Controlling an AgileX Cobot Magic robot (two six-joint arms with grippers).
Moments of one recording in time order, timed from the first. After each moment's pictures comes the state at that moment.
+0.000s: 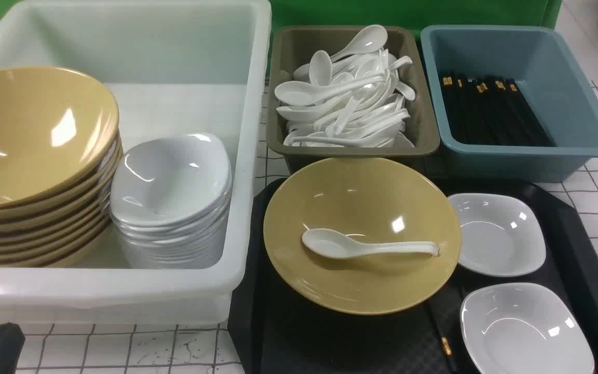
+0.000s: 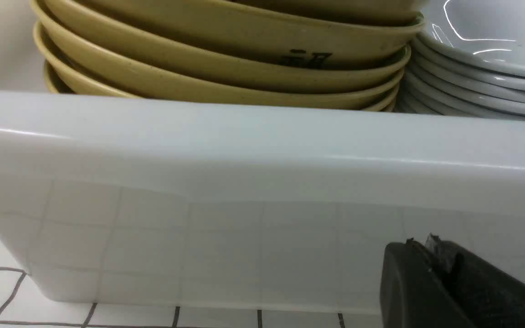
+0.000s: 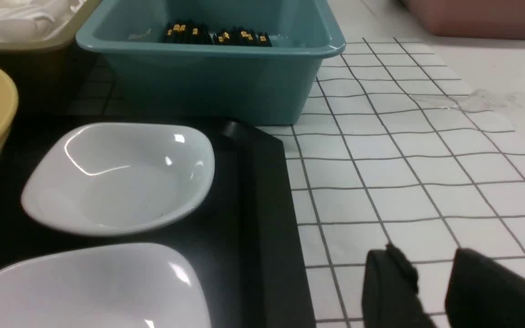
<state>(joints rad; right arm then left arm) -0.16 -0.01 0.03 0.03 0.32 -0.06 -0.02 -0.01 0.02 0.01 0.32 -0.07</state>
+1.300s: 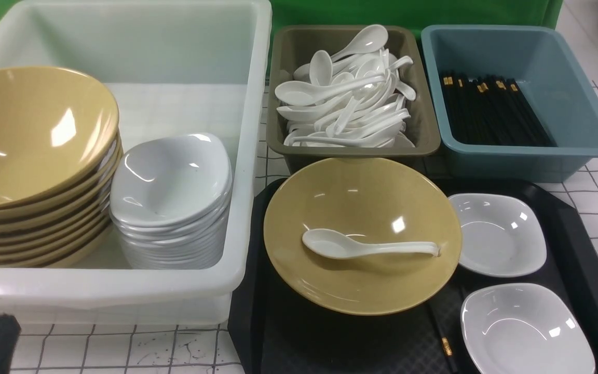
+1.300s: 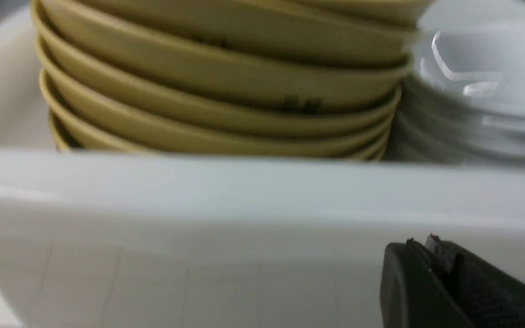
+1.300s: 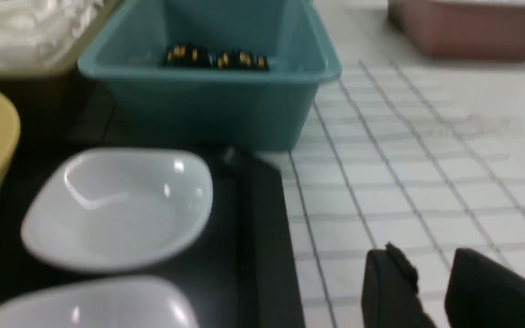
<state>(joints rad) -0.16 -0.01 0.03 0.03 0.22 -0.06 -0.02 -0.01 0.03 0.01 0.19 -0.06</state>
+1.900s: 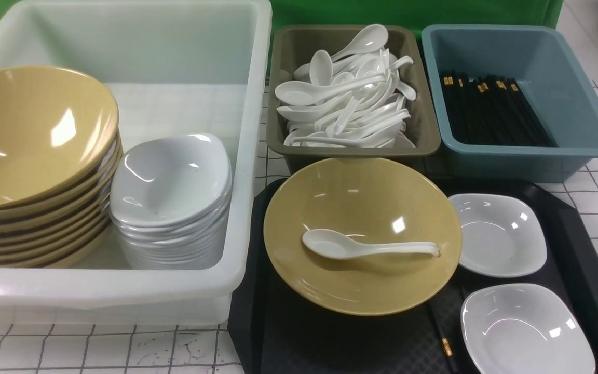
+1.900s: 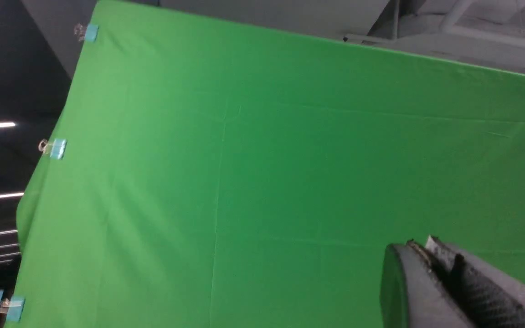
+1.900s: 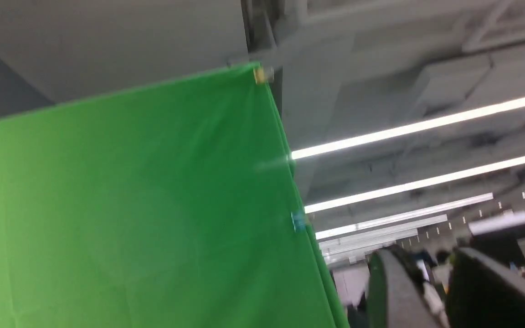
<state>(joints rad) -0.16 -0.01 -0.09 0.02 -0.47 0.26 -0.02 0.05 -0.20 -0.02 -0.40 -0.13</state>
